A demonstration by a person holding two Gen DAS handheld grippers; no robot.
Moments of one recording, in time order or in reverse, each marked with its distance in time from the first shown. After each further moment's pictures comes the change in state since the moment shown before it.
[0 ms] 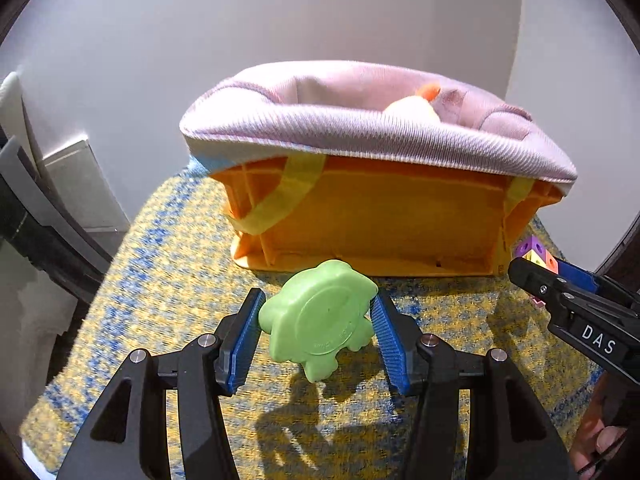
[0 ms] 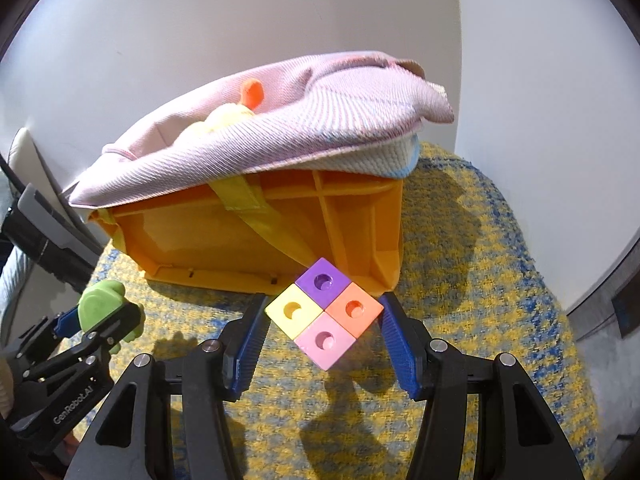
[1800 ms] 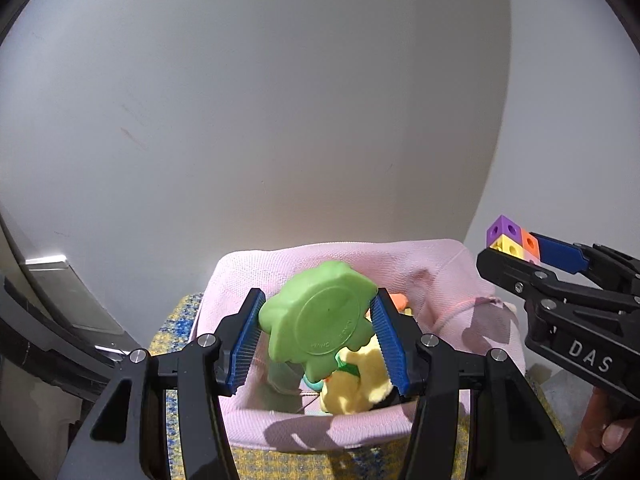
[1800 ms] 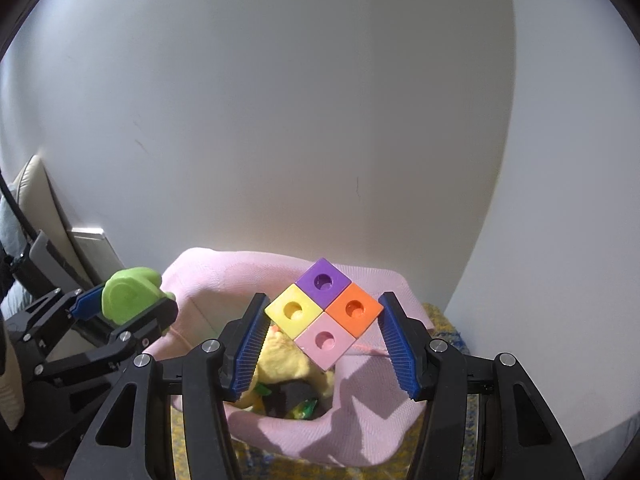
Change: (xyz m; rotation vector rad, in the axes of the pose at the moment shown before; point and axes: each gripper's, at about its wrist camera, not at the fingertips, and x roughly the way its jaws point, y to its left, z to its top) left arm -0.040 -0.019 0.171 0.100 -0.133 -0.086; right arm -0.050 0.034 0.187 -0.128 -0.147 -0.018
